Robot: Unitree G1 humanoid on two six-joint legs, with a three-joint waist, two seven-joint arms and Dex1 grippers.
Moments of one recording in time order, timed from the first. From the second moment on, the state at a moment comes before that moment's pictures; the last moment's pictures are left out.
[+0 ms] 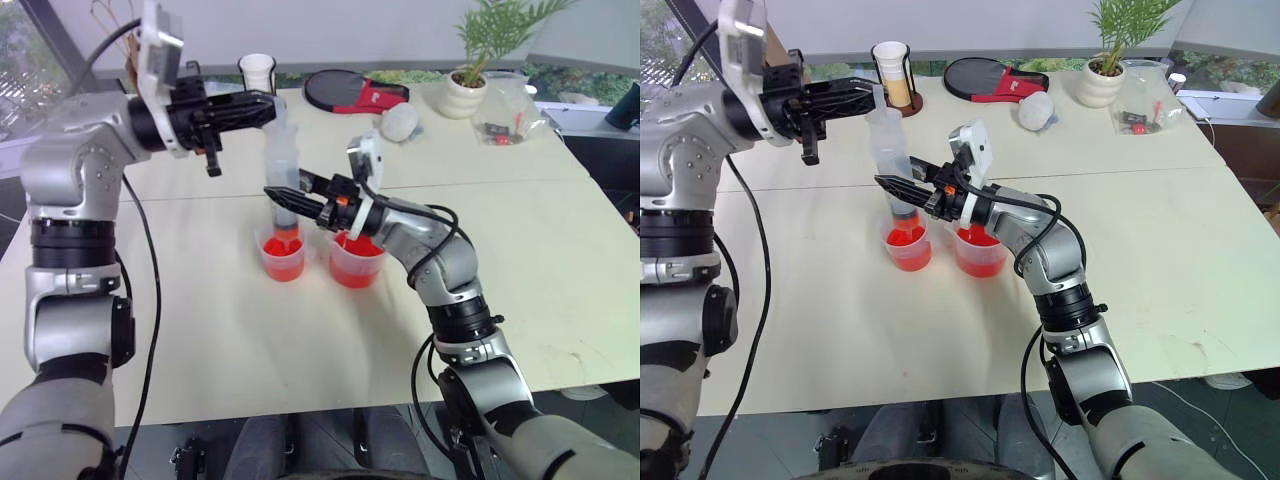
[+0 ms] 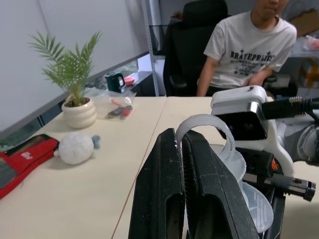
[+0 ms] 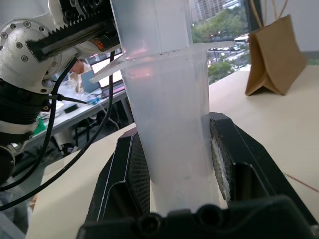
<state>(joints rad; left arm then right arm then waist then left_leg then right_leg) -1.01 0.64 0.09 0.24 -0.55 0.54 -1.26 -0.74 -0.14 0.13 0.02 0.45 0.49 0.75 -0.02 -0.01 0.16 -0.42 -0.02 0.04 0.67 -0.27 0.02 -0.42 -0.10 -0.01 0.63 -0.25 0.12</state>
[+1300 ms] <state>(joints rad) -0.68 0.85 0.31 0.23 -0.70 0.72 -1.26 -0.83 -0.13 0.09 -0.08 0.50 0.49 0.73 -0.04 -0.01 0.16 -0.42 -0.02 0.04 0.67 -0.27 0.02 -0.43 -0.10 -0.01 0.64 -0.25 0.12</state>
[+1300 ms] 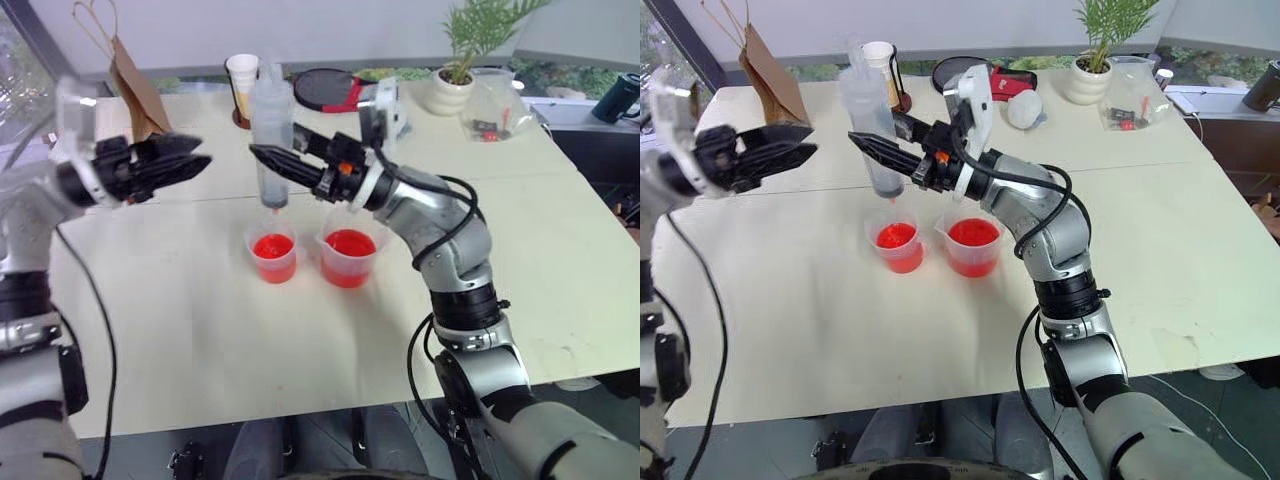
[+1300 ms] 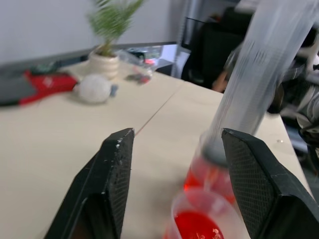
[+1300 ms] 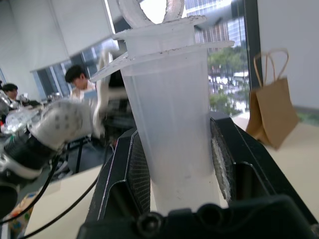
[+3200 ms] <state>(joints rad) -0.41 0.83 0.30 -0.06 -0.61 0.64 -1.06 -0.66 -1.13 -0.26 0.29 0.62 1.01 0.99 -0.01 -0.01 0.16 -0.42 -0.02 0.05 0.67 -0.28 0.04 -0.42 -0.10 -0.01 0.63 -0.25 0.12</state>
